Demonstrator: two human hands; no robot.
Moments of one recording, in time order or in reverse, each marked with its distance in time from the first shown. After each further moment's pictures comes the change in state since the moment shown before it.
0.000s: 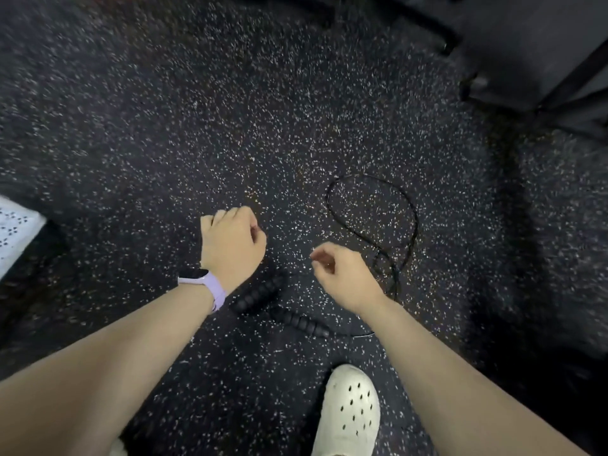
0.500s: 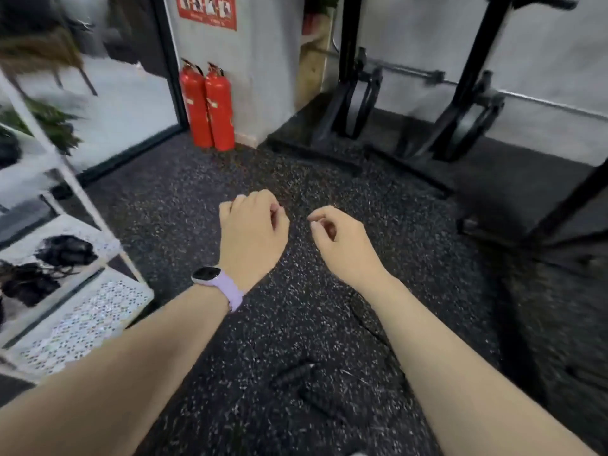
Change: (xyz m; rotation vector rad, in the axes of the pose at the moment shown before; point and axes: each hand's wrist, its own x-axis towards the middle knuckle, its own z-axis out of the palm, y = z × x) left_hand -0.005 0.034 -0.337 -0.116 0.540 0.063; right_hand -0.046 -0.317 -0.154 0.046 0.328 -0.512
